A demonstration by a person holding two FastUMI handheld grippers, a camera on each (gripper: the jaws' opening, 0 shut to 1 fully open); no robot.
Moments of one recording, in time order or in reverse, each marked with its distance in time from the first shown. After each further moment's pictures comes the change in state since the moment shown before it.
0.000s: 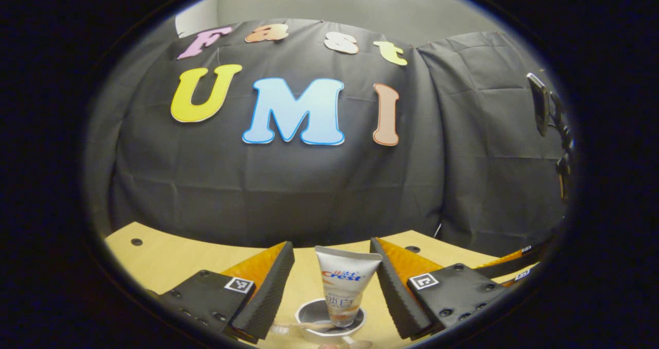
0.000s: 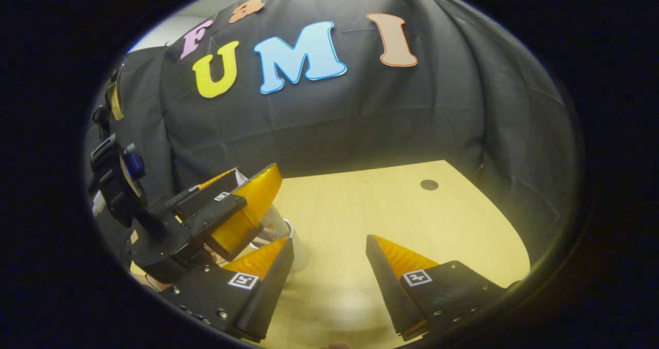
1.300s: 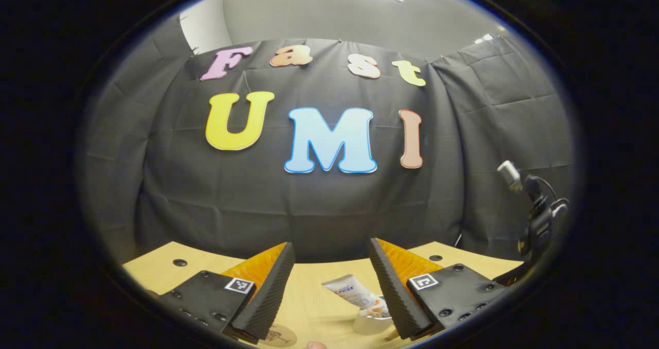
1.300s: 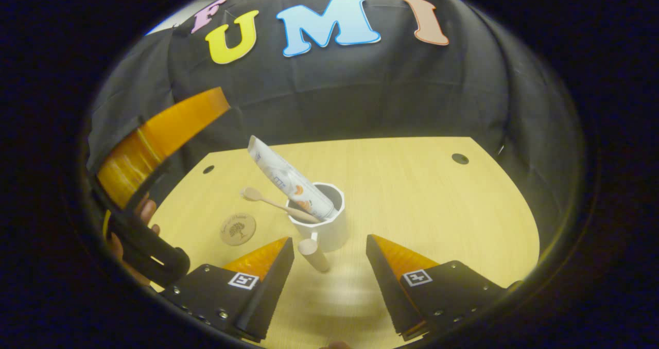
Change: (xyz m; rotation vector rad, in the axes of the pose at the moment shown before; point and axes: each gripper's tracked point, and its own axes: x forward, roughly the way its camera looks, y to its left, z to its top) left arm -0.090 0.091 0.073 0.037 -0.100 0.134; right arm 0.026 0.072 -0.052 -0.058 0.217 0.035
